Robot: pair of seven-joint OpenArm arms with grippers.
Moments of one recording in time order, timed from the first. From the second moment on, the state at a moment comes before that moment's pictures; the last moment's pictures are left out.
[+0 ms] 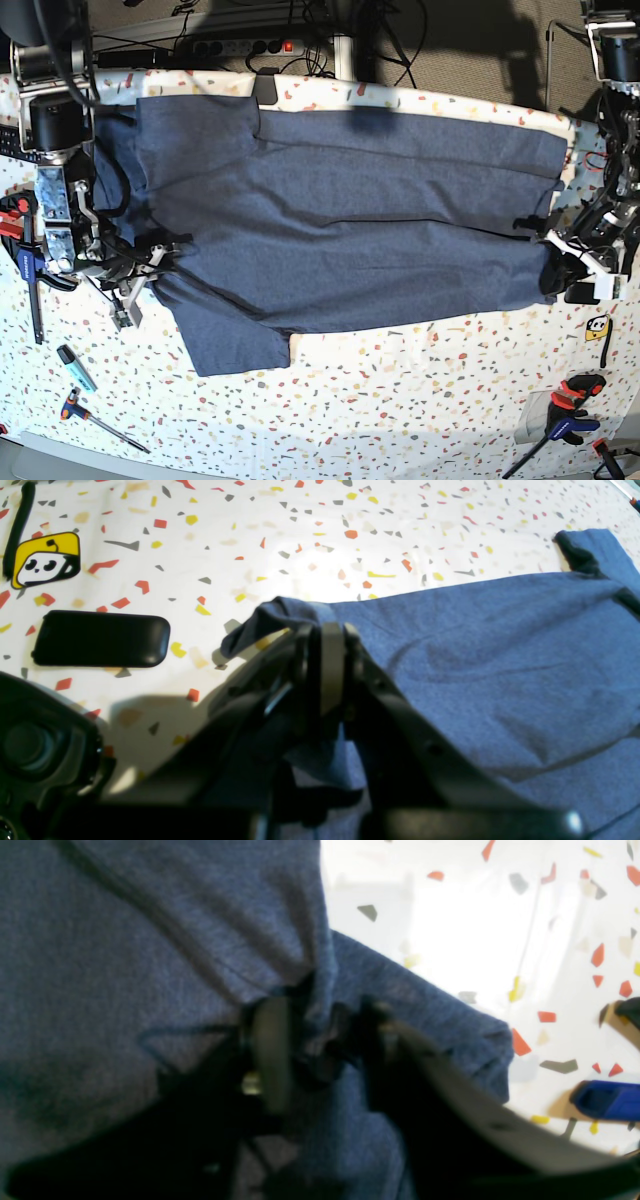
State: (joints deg) left arm -4.4 -24.0 -9.9 71.0 -33.5 -31.5 18.4; right arm 19.6 27.7 -7.2 62.8 18.4 18.9 -41.4
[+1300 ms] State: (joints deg) left arm 0.4 -26.4 -9.9 71.1 -32.3 -32.7 20.4; right arm -13.5 28.1 20.4 105.4 15.5 24.3 -37.8
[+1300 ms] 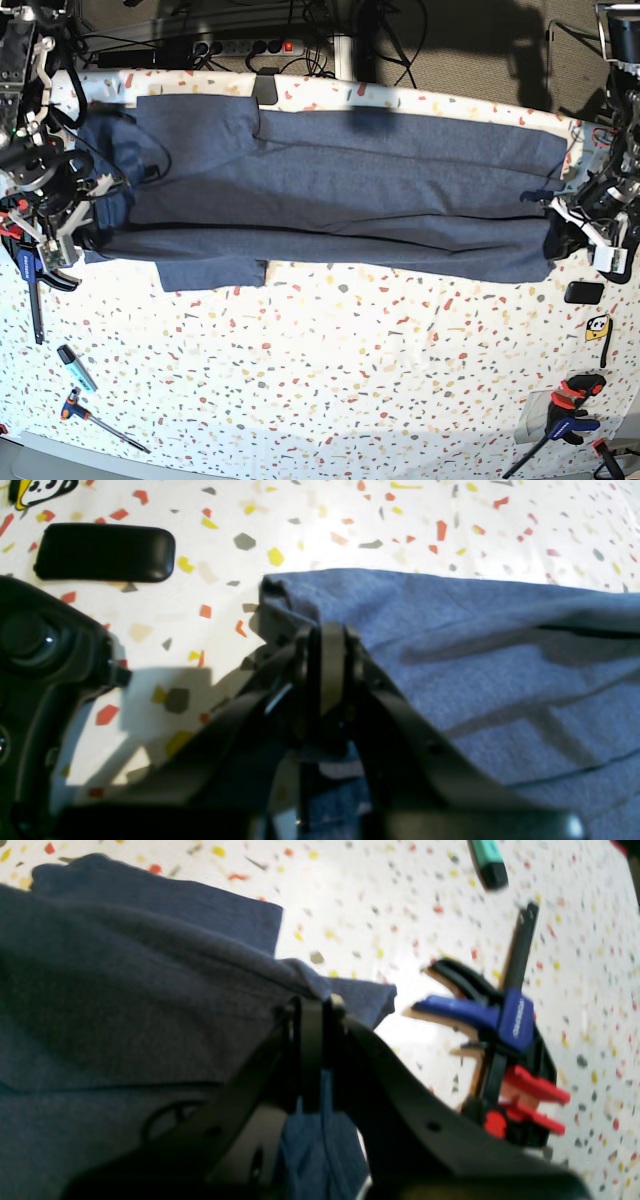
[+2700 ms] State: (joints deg) left arm 1.8 -30.4 -9.9 71.2 -32.4 -33.7 28.9; right arm -15.9 22.2 25.1 105.1 21.2 24.3 -43.2
